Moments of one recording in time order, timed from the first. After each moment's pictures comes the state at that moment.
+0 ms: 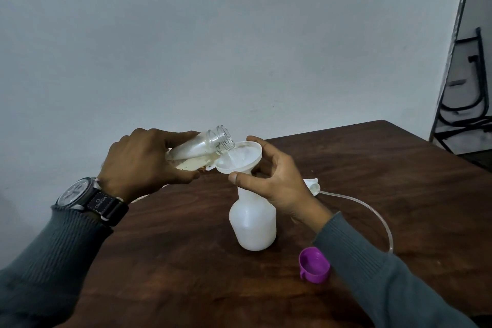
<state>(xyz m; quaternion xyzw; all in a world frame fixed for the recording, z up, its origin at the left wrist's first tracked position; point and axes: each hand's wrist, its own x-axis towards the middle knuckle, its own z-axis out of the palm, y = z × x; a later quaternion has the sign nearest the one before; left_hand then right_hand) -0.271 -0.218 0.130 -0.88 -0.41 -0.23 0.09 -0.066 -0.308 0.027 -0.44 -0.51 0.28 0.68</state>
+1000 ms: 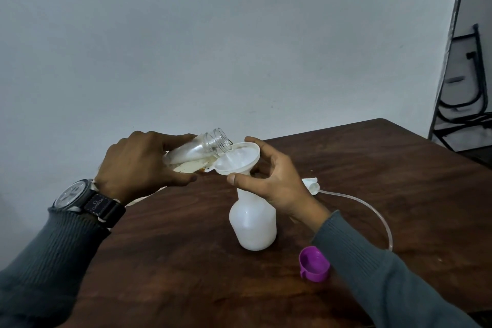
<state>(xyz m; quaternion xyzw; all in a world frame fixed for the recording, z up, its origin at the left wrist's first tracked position) -0.273 -0.216 0.132 -0.87 -0.43 -0.21 0.09 -0.068 -0.309 0.029 -0.45 -0.51 0.28 0.68</state>
